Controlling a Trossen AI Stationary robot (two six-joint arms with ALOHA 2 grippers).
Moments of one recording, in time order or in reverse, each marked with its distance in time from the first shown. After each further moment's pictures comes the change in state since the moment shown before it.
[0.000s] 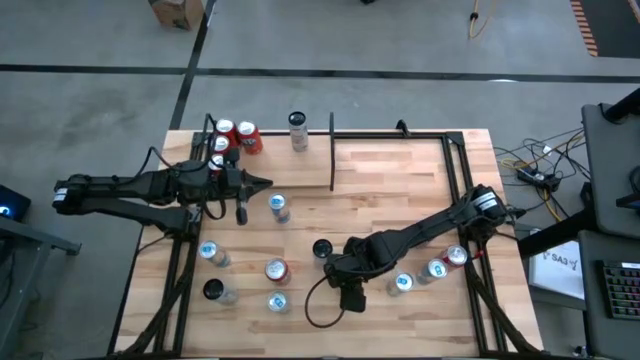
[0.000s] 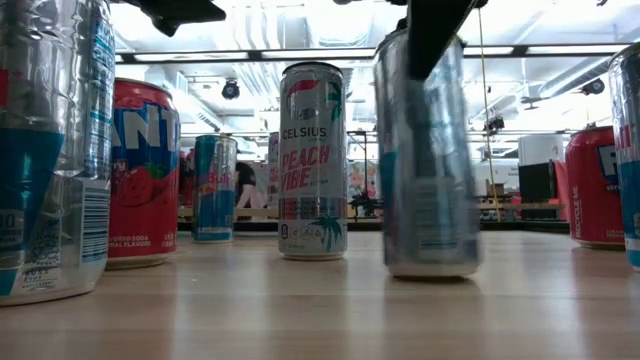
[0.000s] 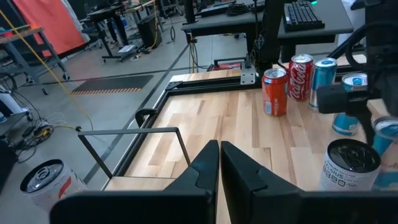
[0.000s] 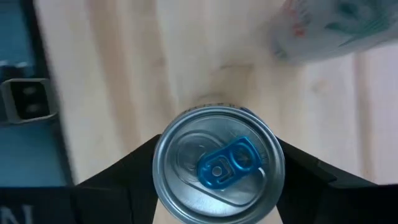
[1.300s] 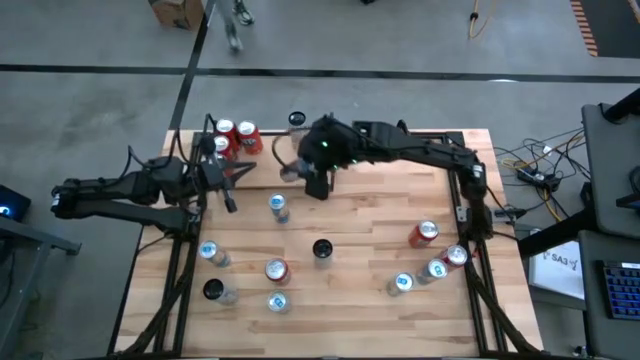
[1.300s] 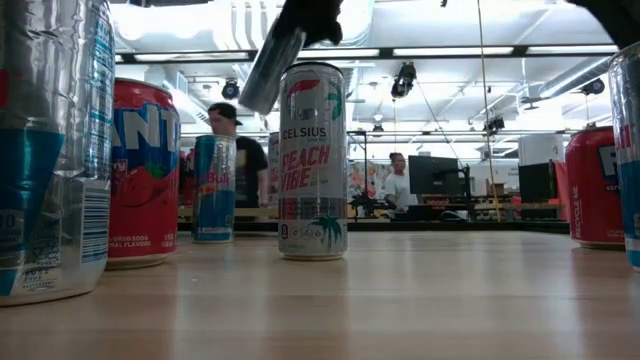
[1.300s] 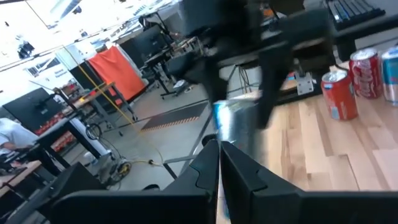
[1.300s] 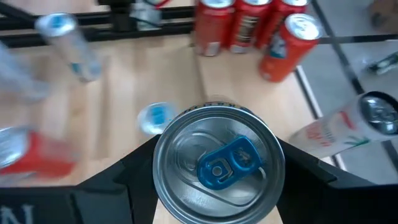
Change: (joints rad) left arm 0.002 -0.149 -0.029 0.054 -0.158 0.311; right arm -0.538 0.060 0.547 0.008 0.116 -0.605
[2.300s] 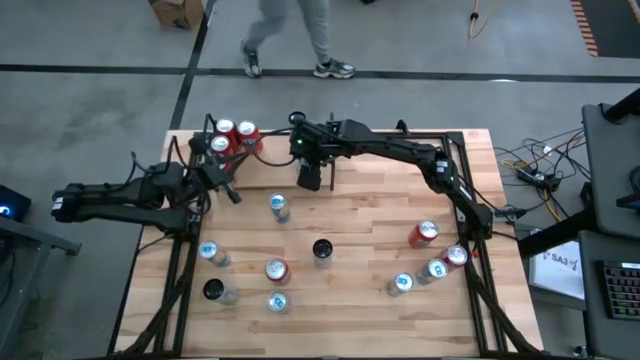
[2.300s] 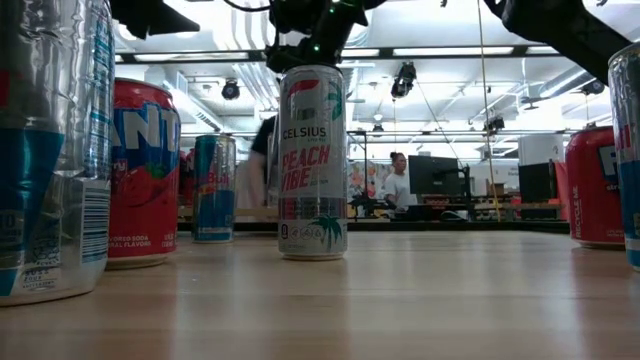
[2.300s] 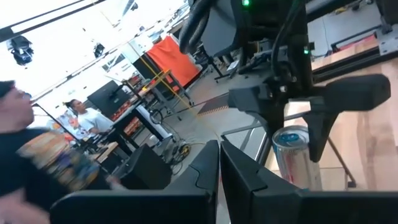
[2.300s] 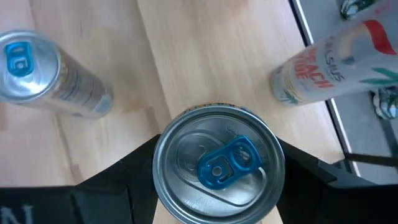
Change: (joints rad) left arm 0.028 -0.067 -0.142 0.146 -0.219 0.176; right arm -0.100 0.251 0.129 -0.169 0.063 0.011
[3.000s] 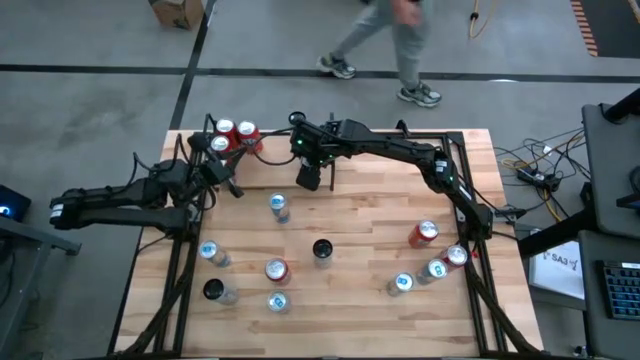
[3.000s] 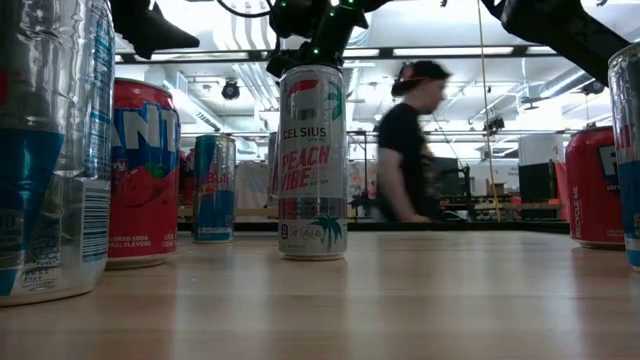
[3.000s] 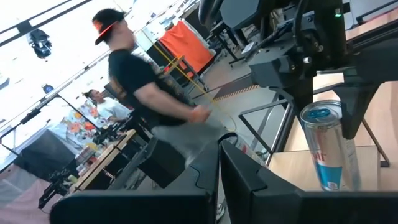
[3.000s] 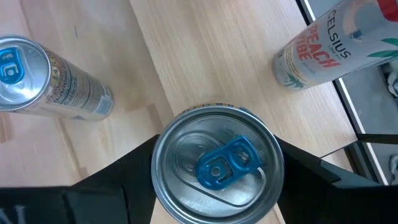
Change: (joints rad) left arm 0.087 -0.002 -0.034 0.016 0.003 0.050; right arm -0.005 0.006 -0.002 -0.021 -0.004 0.086
